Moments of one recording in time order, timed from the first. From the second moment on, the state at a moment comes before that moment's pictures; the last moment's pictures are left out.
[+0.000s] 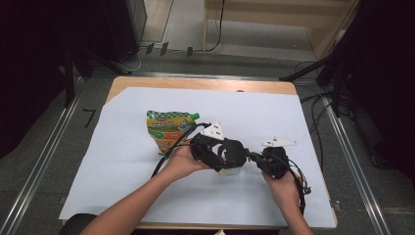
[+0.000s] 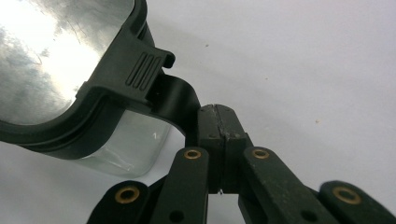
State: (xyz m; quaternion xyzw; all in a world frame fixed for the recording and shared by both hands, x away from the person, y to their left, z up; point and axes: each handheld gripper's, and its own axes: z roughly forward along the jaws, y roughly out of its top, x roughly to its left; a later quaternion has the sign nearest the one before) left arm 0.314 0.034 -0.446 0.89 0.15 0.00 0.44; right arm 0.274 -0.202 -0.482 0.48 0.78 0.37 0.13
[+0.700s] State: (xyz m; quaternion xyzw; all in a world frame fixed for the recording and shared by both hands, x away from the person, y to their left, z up) left arm 0.308 0.022 -0.429 0.89 0.13 -0.06 0.43; right arm 0.273 -0.202 -0.482 0.48 0.78 0.37 0.13
